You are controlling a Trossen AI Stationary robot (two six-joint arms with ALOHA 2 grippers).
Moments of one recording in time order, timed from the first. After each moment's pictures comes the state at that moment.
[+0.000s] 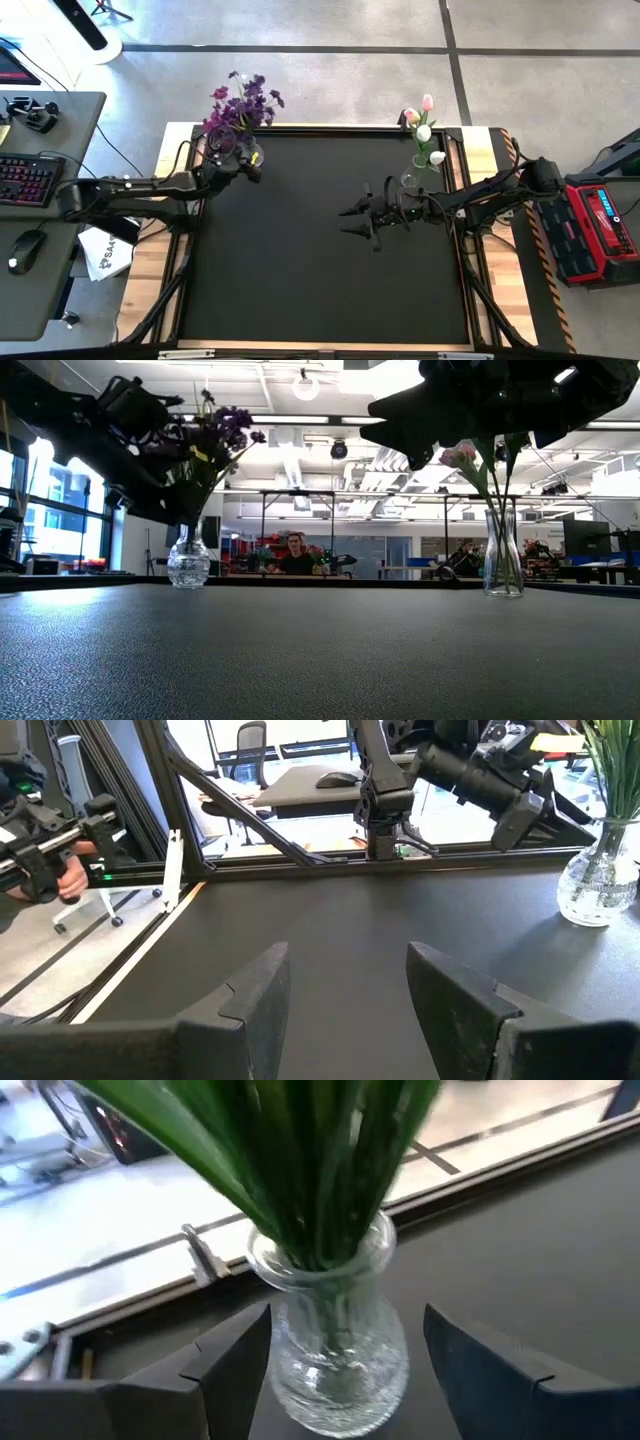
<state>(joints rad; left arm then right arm) 0.43 0.98 0.29 0.13 -0.70 -0.25 0.08 1.39 0.53 0.72 -0.06 0.09</state>
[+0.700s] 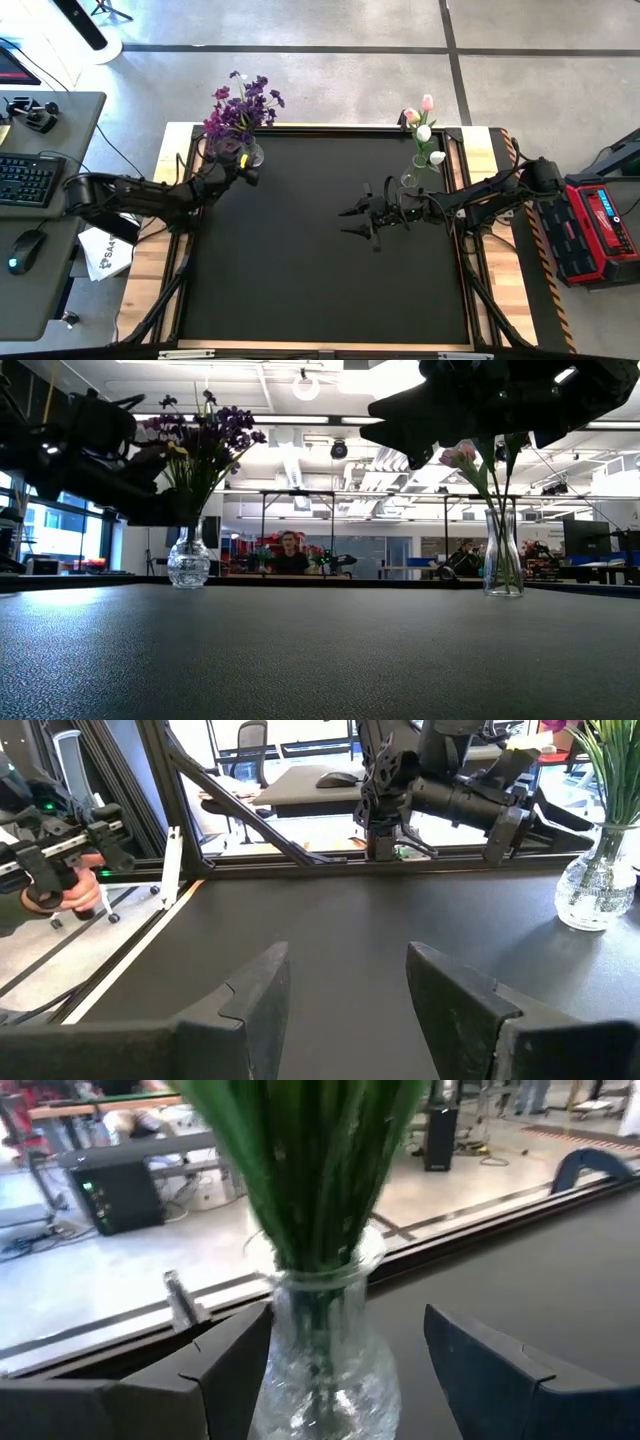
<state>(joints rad) 0.44 1.09 0.05 0.80 -0.68 -0.09 0.08 1.39 0.53 0.72 -0.06 0.07</state>
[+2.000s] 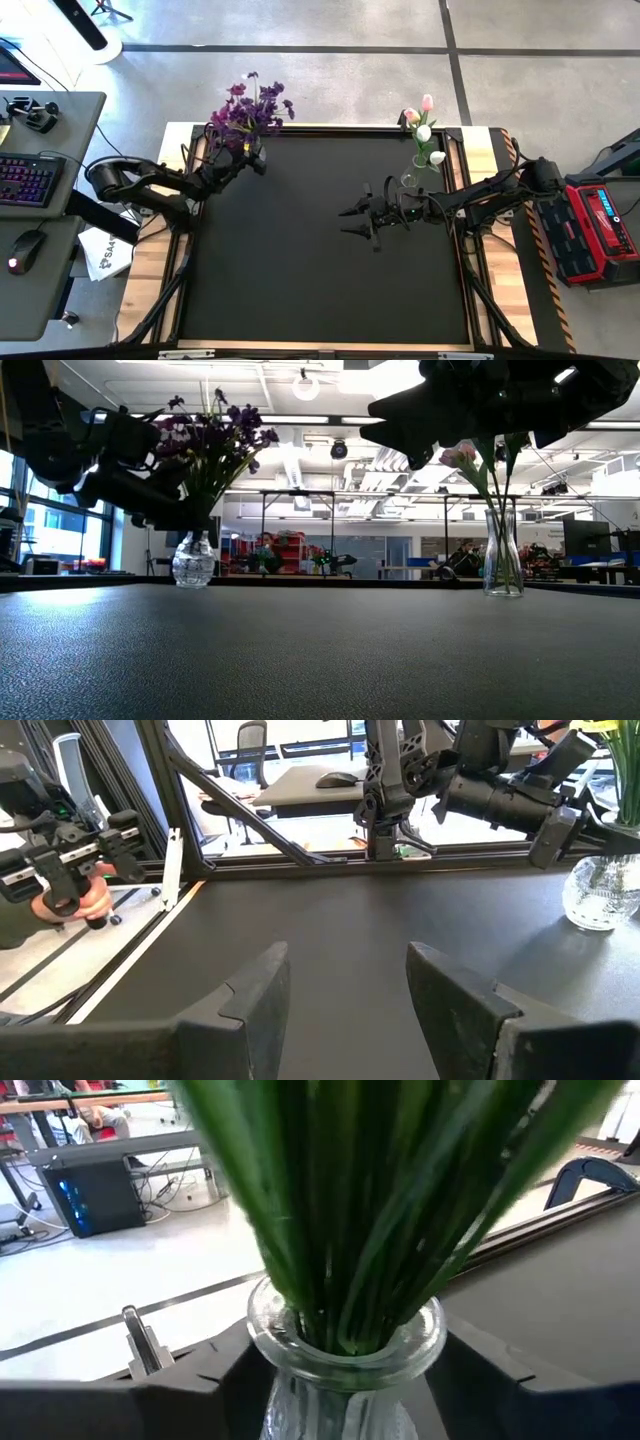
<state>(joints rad) 0.62 1.38 0.16 1.00 -0.46 -0.05 0.08 1.39 0.53 0.72 -0.06 0.08</state>
